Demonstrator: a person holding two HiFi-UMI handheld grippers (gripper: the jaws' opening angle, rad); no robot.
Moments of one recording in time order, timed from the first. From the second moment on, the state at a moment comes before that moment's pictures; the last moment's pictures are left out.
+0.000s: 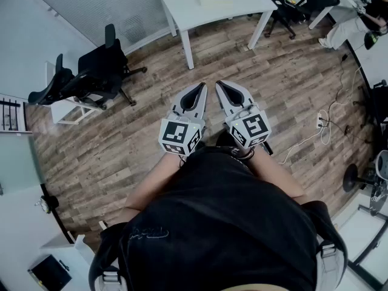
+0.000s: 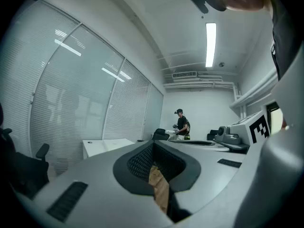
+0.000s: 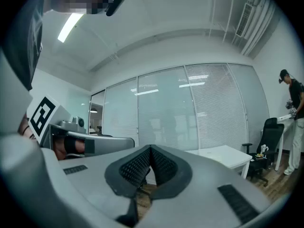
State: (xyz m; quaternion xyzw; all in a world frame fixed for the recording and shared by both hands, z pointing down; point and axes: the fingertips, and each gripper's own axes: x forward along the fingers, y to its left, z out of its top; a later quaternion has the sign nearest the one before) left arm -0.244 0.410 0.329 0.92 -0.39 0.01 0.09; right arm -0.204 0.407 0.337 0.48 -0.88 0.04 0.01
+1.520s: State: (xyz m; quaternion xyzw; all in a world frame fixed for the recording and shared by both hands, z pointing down) left arm -0.022 0.212 0.348 0.91 -0.40 0.02 0.10; right arm 0.016 0.222 0.353 0.47 -0.88 0.06 0.00
